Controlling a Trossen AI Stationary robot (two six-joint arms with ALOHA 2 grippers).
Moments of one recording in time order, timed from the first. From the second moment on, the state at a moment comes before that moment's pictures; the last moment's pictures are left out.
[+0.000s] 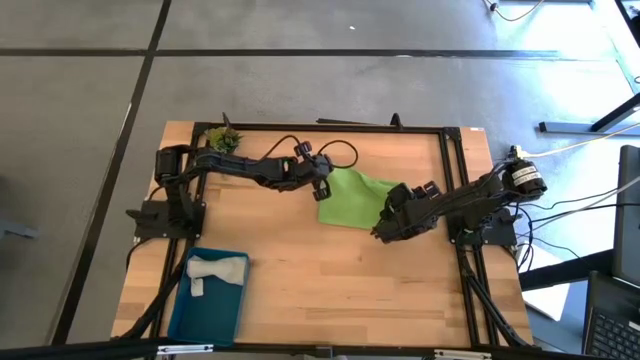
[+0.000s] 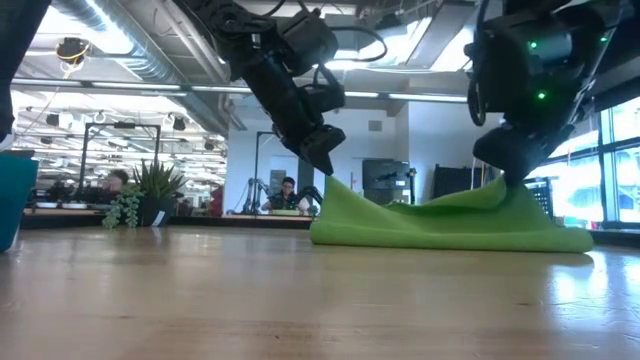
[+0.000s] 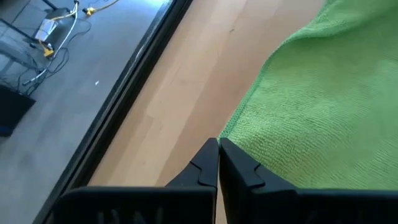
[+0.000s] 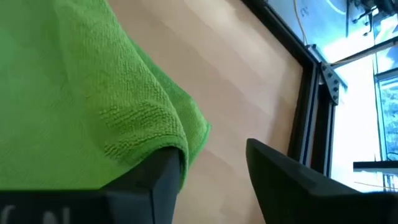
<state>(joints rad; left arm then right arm) 0.19 1.83 1.17 -0.12 -0.50 0.06 0.24 1.58 0.89 -1.23 0.75 1.30</state>
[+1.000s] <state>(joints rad) 0.17 1.90 1.17 -0.13 -0.09 0.03 0.26 1.58 0.82 -0.65 0.43 0.93</state>
